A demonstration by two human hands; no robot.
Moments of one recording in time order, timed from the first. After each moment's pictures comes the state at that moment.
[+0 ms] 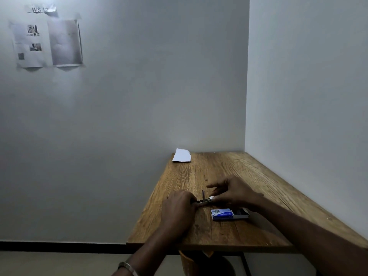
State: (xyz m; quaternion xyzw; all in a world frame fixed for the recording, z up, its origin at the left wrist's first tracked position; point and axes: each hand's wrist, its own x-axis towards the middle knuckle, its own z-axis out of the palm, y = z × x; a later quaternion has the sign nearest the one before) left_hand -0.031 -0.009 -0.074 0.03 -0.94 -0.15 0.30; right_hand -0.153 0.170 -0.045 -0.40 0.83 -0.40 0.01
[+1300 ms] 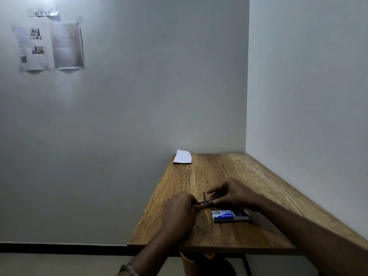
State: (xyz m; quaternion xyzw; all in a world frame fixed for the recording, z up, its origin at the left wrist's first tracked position) left_hand -0.030 -0.006 -0.075 0.04 -0.95 -0.15 0.28; right_hand -0.156 0.170 -0.041 -0.40 0.84 -0.35 0.06
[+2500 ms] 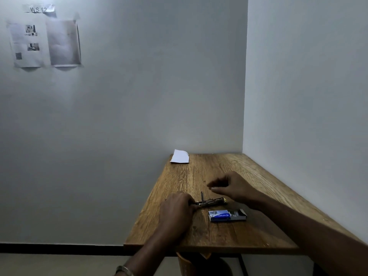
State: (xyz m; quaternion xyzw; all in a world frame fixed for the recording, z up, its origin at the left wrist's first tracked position) left_hand -0.032 -0.007 -0.076 0.03 -0.94 -0.15 0.30; right_hand -0.143 0.173 -0.030 -0.39 0.81 -0.44 -0.02
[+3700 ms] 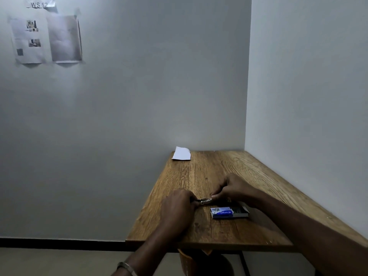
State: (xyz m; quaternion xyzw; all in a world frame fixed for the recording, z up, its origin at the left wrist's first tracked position) left_hand -0.028 -0.007 -0.074 0.05 -0.94 -0.16 0.29; right_hand -0.156 0.165 -0.036 -0.35 0.85 -0.40 0.07
